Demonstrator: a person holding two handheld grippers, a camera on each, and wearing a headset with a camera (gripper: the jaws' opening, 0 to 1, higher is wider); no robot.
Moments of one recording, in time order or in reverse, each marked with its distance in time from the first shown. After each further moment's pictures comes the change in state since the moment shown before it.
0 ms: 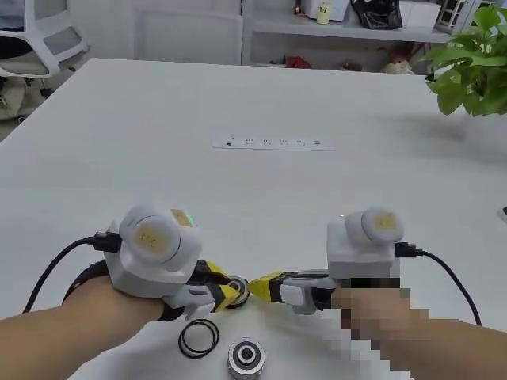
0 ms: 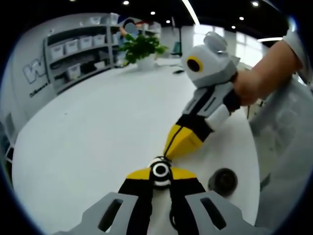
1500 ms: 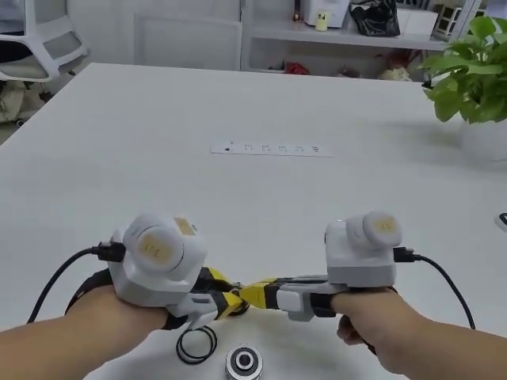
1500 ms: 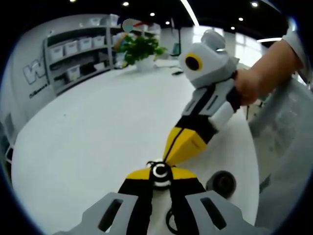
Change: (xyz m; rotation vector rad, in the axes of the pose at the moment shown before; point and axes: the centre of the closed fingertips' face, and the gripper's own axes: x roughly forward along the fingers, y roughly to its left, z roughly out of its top) left arm 0.002 -0.005 0.002 0.002 -0.013 -0.004; right arm -0.001 0.017 0.003 0.016 -0.007 0.080
